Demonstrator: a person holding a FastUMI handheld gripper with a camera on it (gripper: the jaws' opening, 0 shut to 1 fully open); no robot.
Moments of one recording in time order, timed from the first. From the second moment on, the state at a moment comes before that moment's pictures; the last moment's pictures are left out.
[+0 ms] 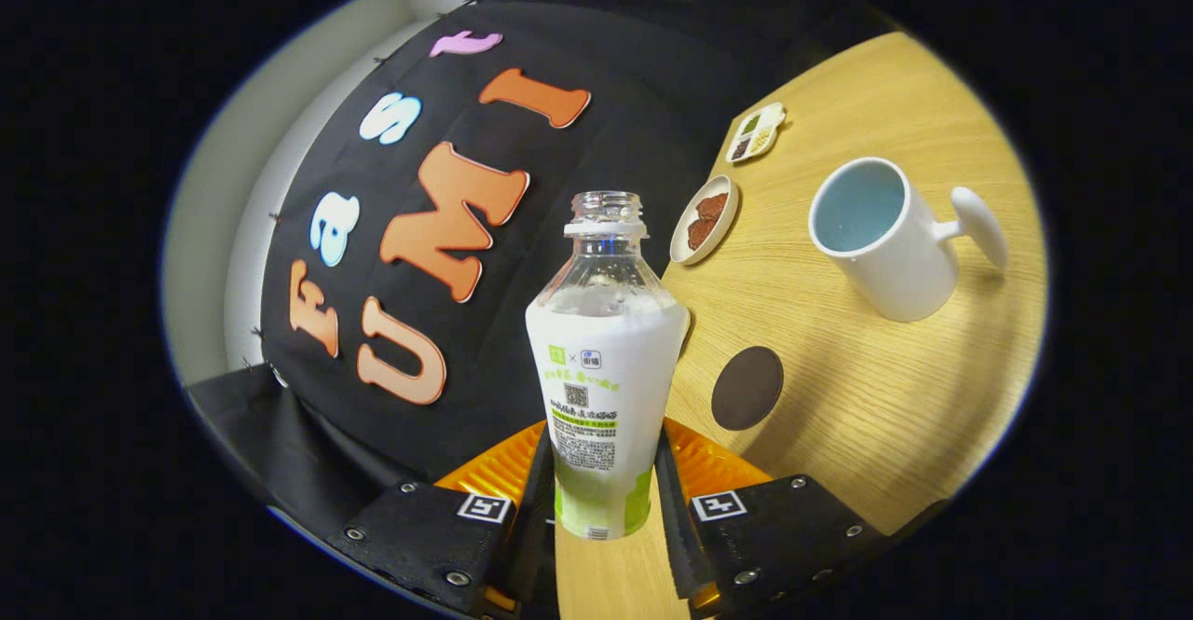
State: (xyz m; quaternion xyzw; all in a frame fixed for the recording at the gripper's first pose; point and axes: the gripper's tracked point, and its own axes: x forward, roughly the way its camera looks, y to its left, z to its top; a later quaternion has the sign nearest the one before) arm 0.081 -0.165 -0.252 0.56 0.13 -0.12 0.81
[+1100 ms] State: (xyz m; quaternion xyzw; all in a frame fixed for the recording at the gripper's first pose) arm 0.073 -0.196 -0.264 0.75 0.06 -0.15 0.64
